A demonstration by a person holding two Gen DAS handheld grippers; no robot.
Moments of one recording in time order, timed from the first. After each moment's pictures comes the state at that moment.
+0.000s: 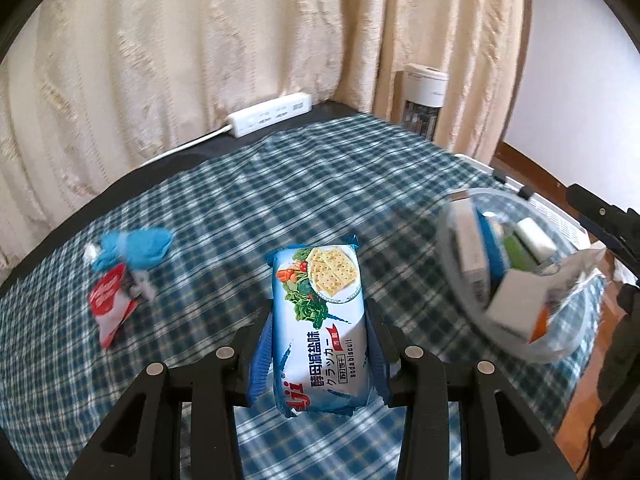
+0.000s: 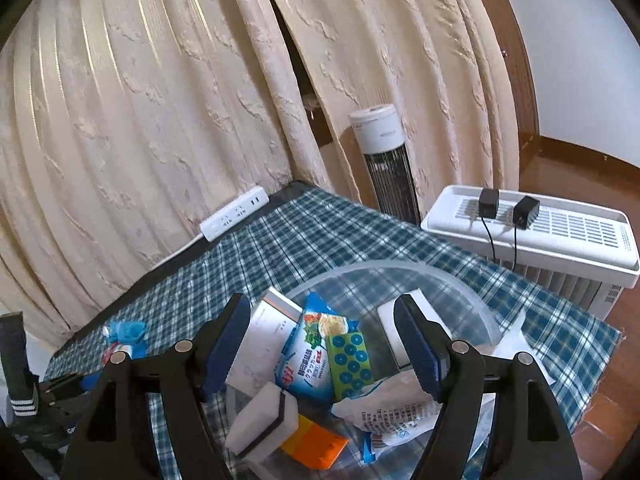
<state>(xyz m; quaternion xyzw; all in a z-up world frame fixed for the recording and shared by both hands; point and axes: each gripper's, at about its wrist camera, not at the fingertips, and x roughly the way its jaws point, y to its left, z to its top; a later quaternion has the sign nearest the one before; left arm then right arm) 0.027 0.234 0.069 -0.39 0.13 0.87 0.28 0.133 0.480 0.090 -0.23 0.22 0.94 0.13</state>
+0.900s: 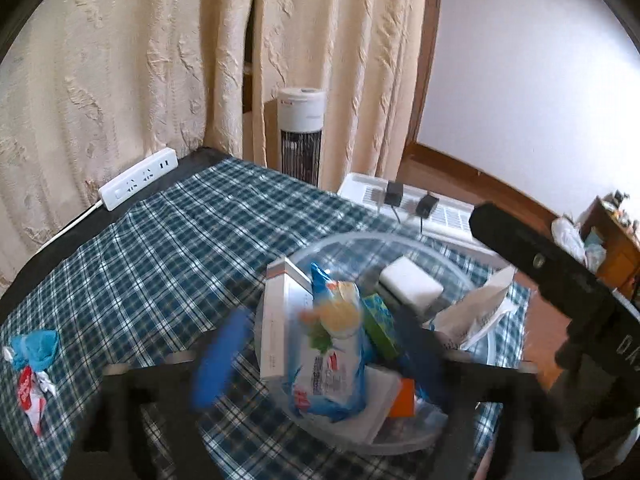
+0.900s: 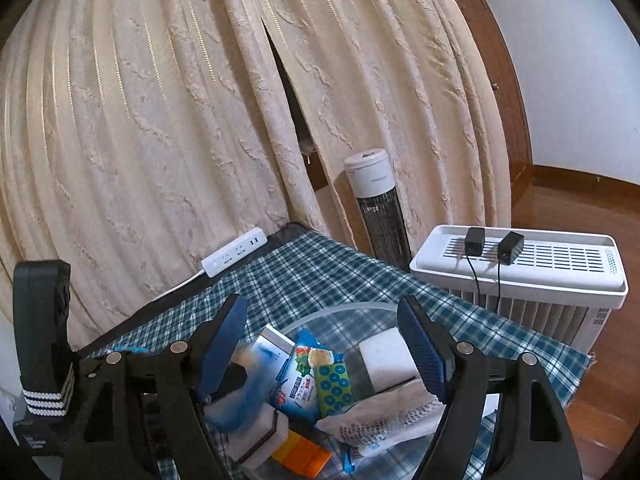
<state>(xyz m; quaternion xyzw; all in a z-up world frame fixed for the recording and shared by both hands) 0.055 0.339 0.092 -0.34 0.13 0.83 0.42 0.162 0.488 0.116 -0.17 0.20 0.95 0.15</state>
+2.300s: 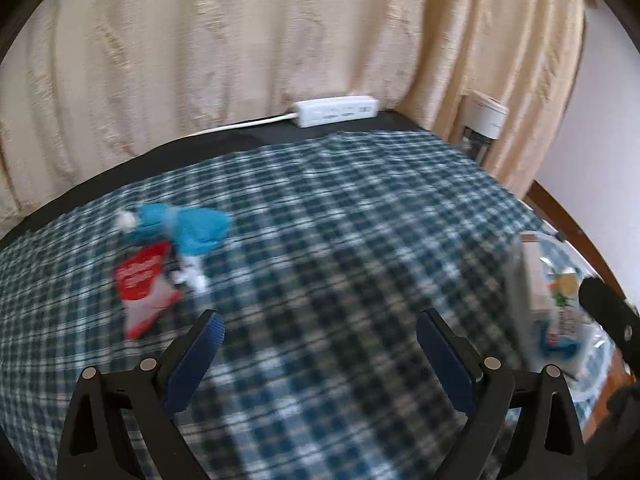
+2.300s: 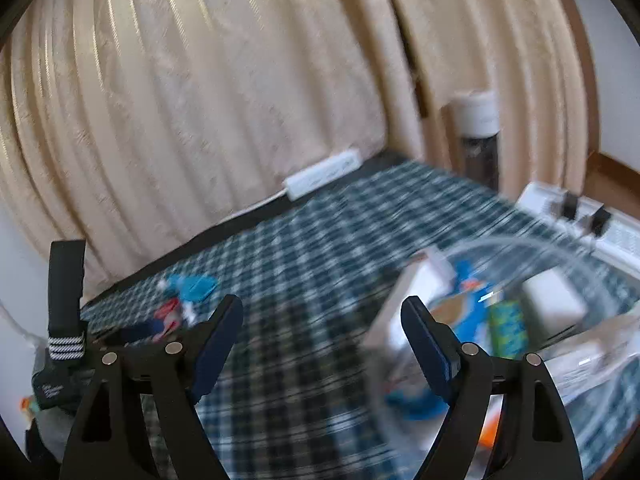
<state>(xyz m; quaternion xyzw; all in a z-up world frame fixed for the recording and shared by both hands) -0.024 0.175 0.057 -0.42 0.06 0.88 0.20 0.085 0.372 0.085 -0.28 0.18 0.94 0.01</state>
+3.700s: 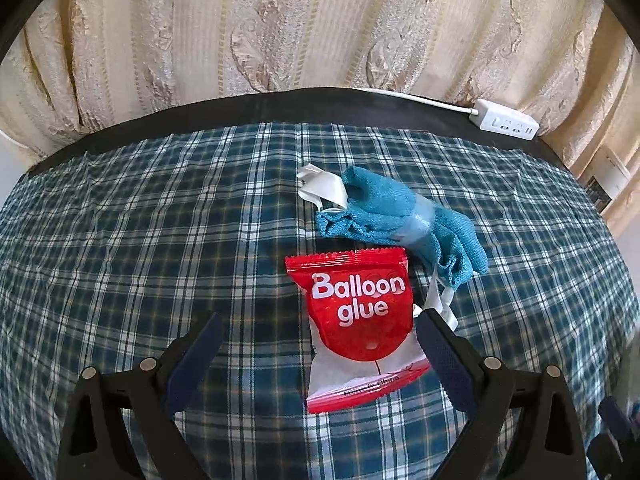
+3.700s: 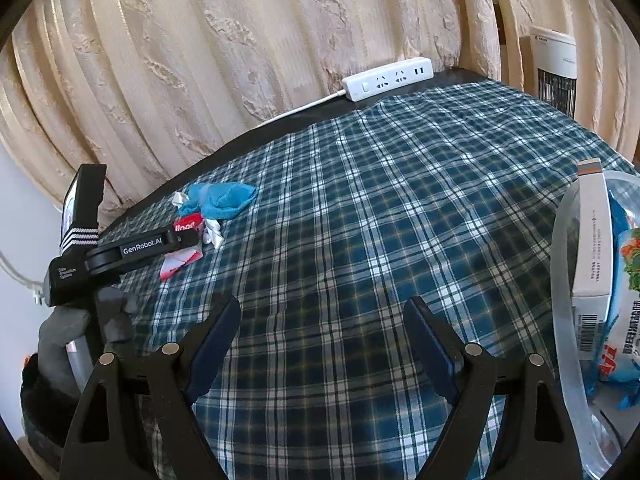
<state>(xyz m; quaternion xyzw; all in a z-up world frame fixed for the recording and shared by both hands) -0.126 0.062 0.007 -0.47 -0.01 0.88 0.06 0.020 0.289 0.019 -0.39 0.16 0.91 -0.06</state>
